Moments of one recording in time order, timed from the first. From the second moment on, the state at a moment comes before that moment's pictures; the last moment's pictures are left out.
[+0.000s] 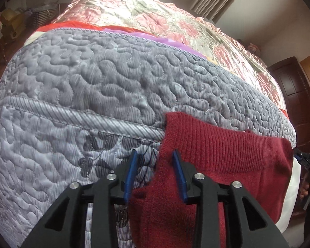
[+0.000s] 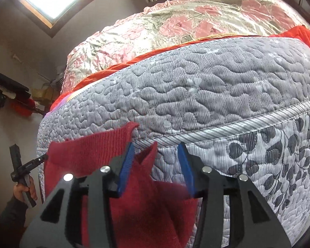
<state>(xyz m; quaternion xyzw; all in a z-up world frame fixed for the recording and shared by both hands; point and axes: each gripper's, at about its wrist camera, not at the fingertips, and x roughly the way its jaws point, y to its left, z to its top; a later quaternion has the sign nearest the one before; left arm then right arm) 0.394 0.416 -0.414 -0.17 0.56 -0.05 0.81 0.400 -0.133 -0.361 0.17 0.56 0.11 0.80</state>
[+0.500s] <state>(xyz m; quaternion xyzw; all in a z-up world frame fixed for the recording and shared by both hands) 0.409 0.394 -0.406 -0.19 0.55 -0.10 0.80 0.406 -0.127 -0.363 0.20 0.56 0.13 0.80</state>
